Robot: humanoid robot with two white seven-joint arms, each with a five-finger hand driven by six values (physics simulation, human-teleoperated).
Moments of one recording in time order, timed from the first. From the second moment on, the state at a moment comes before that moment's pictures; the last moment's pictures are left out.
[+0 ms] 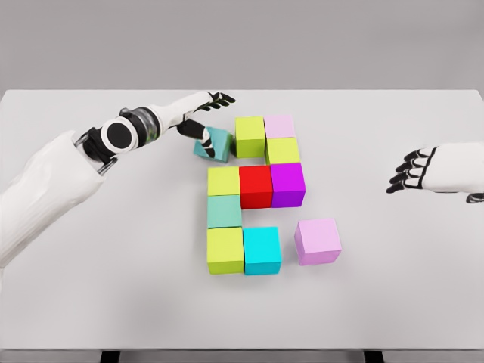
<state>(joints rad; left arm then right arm) -0.91 0.42 -0.98 -1.21 0.13 0.21 -0.26 -0.92 -1.30 1.00 -1.76 0.33 -0.61 0.61</state>
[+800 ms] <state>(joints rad) -0.98 0.83 -1.06 -1.34 0.04 -0.09 -0.27 -0.91 -1.15 1.11 -1.76 0.47 -0.61 0.61</state>
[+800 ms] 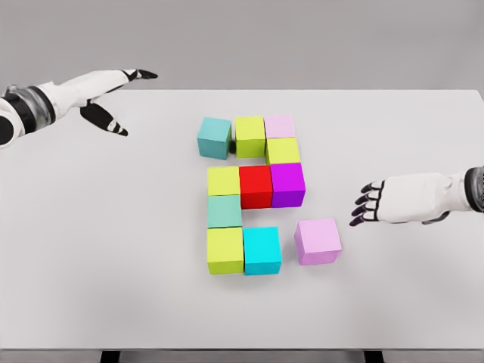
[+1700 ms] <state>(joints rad) -1.00 0.71 -1.13 -1.18 -0.55 -0.45 -0.28 -0.91 -1.08 1.14 -1.76 0.47 -0.61 0.61</state>
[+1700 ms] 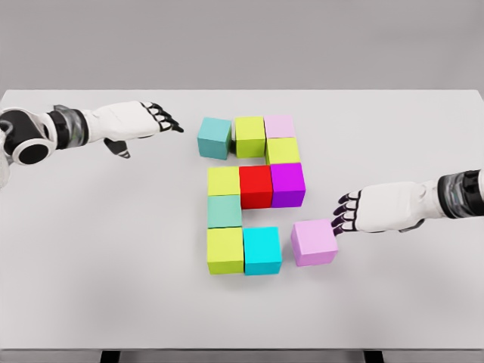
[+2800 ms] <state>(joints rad) -1.01 0.68 -1.13 -1.18 -0.56 -0.46 -0.31 -0.91 -1.03 1.17 -1.77 0.46 -0.61 0.61</state>
